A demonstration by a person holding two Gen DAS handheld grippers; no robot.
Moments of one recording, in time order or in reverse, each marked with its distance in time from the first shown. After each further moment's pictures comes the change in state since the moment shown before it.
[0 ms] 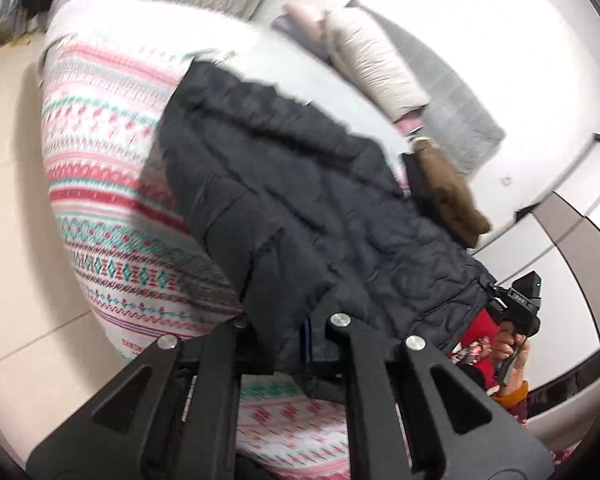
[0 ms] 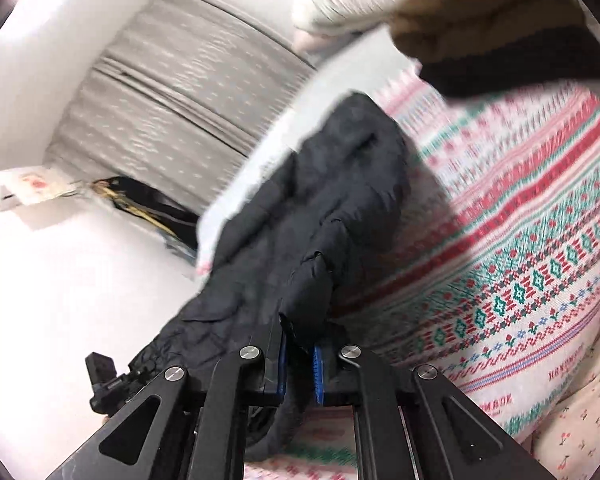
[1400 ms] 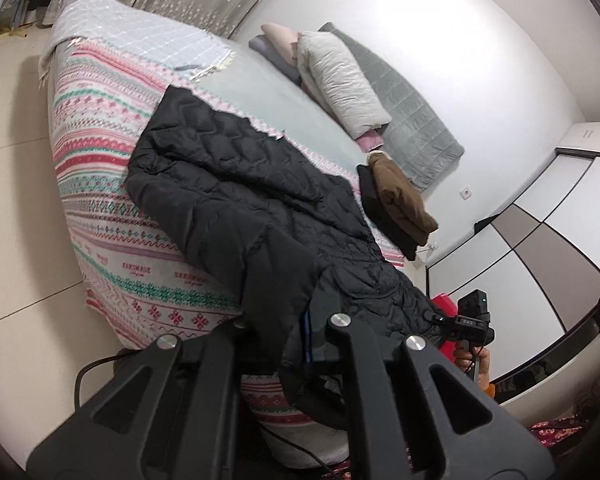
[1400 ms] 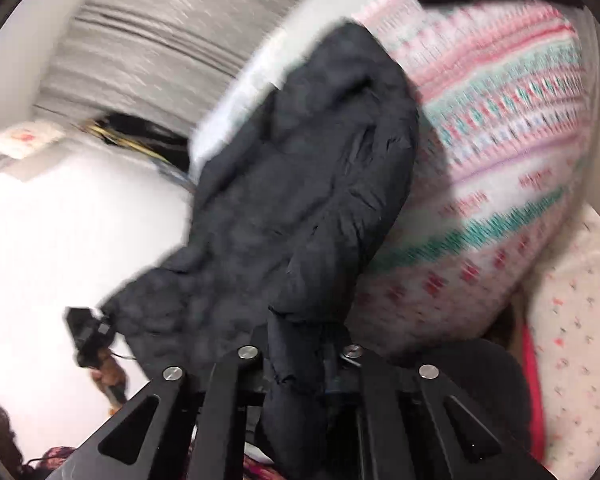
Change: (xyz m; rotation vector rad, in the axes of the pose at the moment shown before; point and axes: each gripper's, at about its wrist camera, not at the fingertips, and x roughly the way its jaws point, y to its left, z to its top) left arm -0.102 -0.004 -0.069 -0.031 -0.069 -0.135; right arm -0.042 0.000 -0.076 0.023 0.276 0.003
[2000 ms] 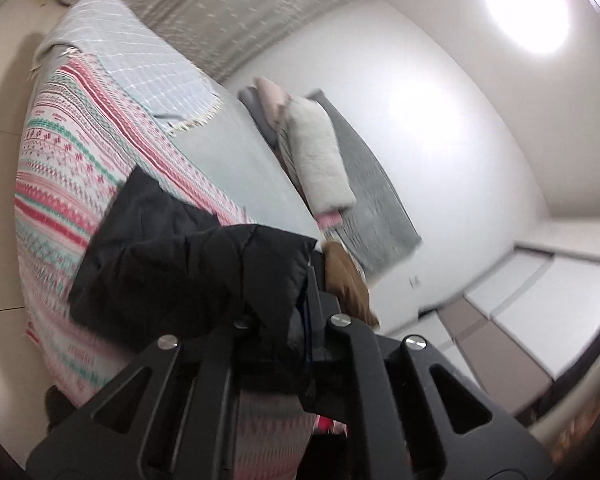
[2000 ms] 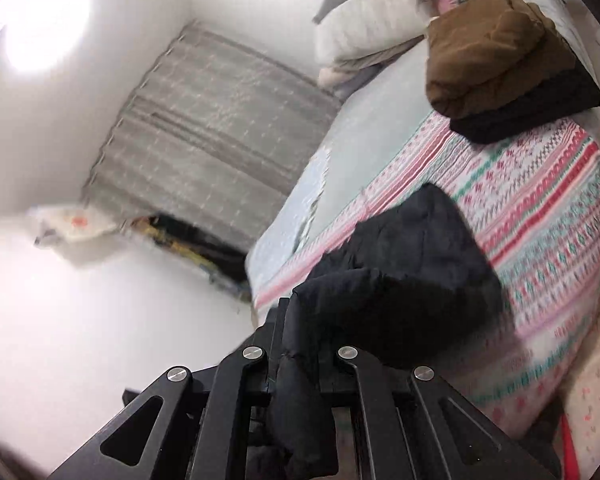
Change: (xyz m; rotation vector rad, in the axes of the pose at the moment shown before) left arm 0.014 0.013 0.112 -0.239 -0.228 -0.148; right arm -0.047 0.063 0.091 0.066 -0.394 0.114
